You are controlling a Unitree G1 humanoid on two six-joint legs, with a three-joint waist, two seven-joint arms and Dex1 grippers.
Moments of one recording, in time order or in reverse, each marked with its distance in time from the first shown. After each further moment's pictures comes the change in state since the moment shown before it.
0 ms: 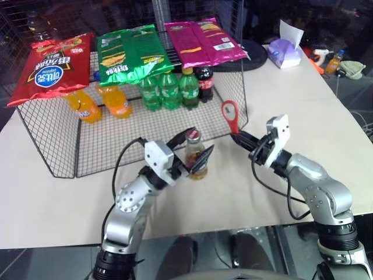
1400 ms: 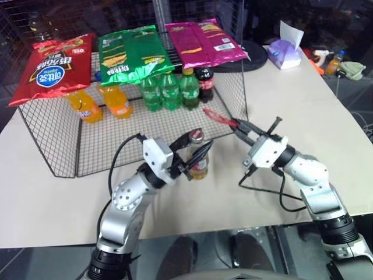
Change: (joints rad) left arm -0.028 0.049 -0.016 -0.056 0.002 0.029 -0.023; right arm -0.026 -0.126 0.183 0.204 -0.869 -1.083 -0.046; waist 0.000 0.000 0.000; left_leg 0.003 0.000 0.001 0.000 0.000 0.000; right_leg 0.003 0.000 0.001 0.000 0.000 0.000
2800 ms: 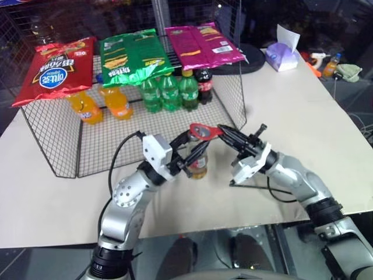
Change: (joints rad) left arm -0.027 -0.022 0.007 0.029 0.002 0.029 0.002; right arm -0.169 -0.014 0.089 0.361 -0.413 -0.409 -0.452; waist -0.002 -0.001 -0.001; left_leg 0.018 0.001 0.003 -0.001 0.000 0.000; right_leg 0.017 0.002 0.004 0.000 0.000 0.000
